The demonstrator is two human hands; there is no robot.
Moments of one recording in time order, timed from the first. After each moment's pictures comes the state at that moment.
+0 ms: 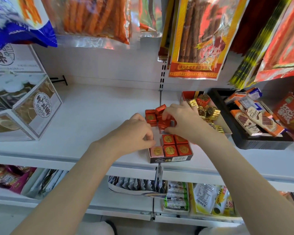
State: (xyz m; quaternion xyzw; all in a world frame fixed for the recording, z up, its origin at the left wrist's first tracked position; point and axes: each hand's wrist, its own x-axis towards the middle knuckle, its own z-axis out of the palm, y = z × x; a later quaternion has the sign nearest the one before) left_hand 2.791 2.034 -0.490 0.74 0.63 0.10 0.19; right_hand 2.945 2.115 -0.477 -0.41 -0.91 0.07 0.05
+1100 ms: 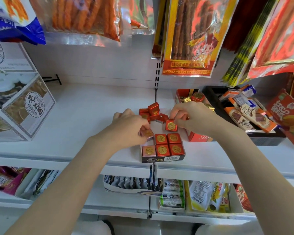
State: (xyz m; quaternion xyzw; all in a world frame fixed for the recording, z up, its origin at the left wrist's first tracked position) left_hand 2.801 2.041 -0.481 0.72 0.68 0.06 0.12; right_hand 2.977 2.118 -0.456 -0.42 -0.88 0.21 0.06
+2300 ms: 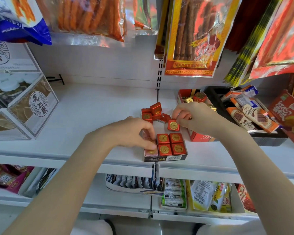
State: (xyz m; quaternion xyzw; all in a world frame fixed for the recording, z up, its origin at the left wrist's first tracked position) left_hand 2.794 2.038 -0.473 0.70 0.62 0.08 0.33; right_hand 2.978 2.115 -0.453 -0.42 -0.88 0.21 0.05
